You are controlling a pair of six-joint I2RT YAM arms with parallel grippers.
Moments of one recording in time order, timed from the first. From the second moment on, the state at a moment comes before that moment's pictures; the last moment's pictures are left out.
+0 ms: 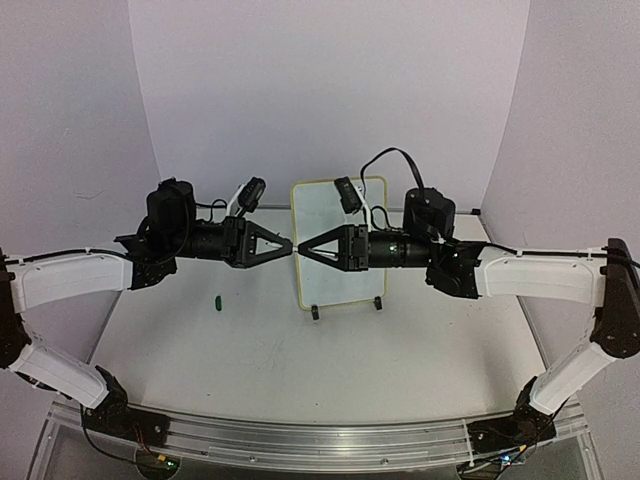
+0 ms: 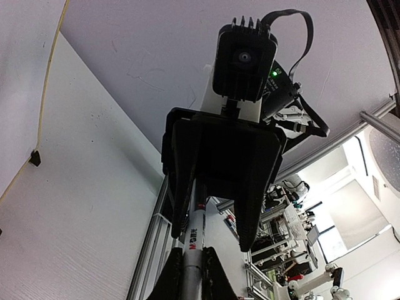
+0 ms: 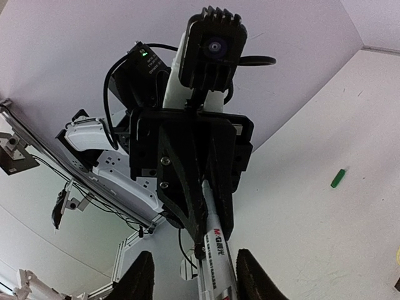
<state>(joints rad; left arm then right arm) -0.69 1.33 0.90 0.36 0.90 -0.83 0.88 1.54 1.07 0.43 -0.65 0.72</state>
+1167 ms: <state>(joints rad) -0.50 1.43 1.22 -0.36 0.73 -0.26 0.73 1.26 0.89 0.21 -0.25 0.50</state>
